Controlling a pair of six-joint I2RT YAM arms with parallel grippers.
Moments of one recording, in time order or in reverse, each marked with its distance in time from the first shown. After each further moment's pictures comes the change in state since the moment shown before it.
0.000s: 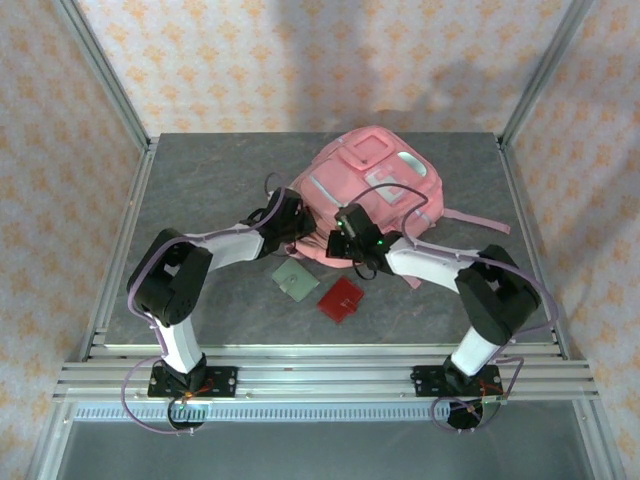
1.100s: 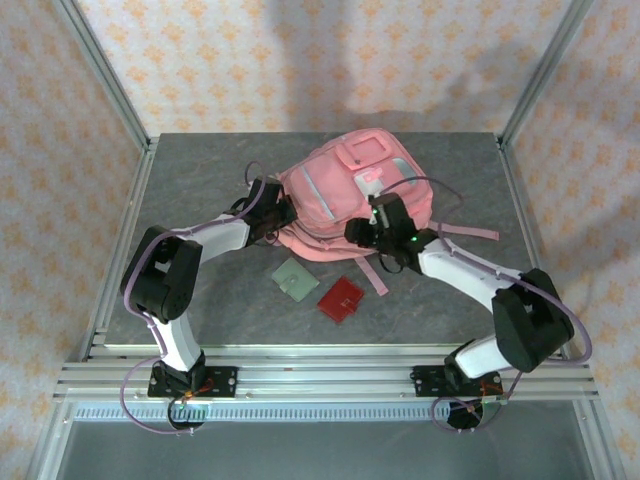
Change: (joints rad) left arm 0.119 -0.006 0.037 -0.067 -0.004 0.068; right arm -0.134 -0.179 -0.070 -0.014 -0.104 -0.060
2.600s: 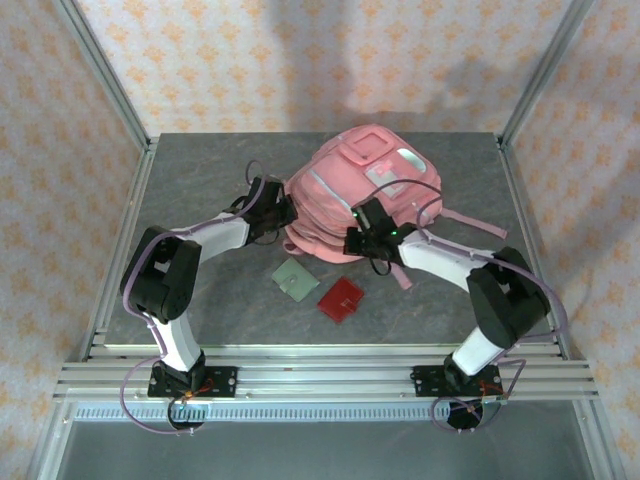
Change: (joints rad) left arm 0.003 0.000 0.015 -0.026 0.025 0.016; right arm 0.026 0.143 0.090 -0.156 0.103 -0.013
